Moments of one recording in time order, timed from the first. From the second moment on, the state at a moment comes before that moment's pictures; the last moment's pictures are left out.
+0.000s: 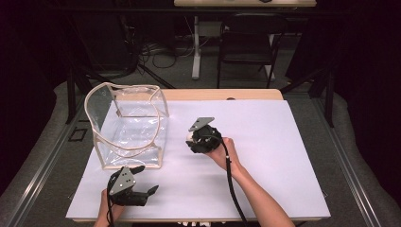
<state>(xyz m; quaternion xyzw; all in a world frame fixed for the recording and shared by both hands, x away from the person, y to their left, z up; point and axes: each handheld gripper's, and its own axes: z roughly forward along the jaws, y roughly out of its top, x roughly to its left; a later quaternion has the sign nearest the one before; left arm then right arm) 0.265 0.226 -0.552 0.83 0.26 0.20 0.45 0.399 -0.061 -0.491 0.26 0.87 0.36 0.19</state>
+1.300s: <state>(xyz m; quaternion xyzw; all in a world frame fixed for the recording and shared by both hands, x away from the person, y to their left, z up) 0.265 0.226 -0.552 0.83 0.26 0.20 0.45 0.400 -0.063 -0.465 0.25 0.87 0.36 0.21</state>
